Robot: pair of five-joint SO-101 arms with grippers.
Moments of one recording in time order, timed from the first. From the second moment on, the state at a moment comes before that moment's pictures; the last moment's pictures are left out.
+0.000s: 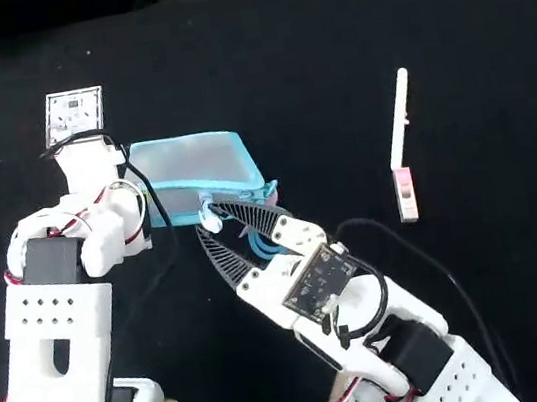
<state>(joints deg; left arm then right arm) 1.8 -44.4 32.7 70.5 4.4 -42.0 -90.2 73.6 33.0 16.8</state>
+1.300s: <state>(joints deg) 2.0 -44.8 33.6 70.5 4.4 -4.1 -74.0 56.4 52.7 6.6</state>
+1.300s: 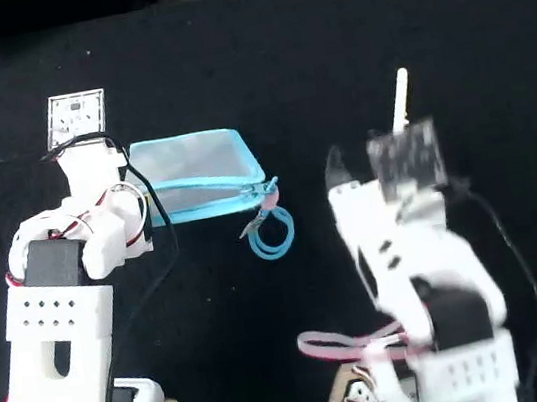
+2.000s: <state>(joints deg) 2.0 -44.8 33.6 70.5 4.4 13.1 -7.0 30.4 49.7 -0.7</state>
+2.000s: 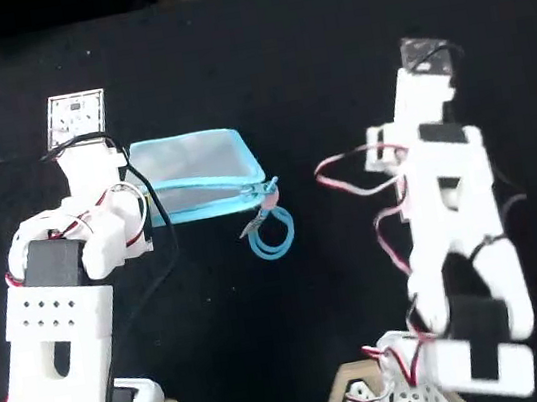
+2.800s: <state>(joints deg) 2.0 -44.8 33.6 70.5 4.4 16.9 44.8 -30.0 70.4 -1.0</state>
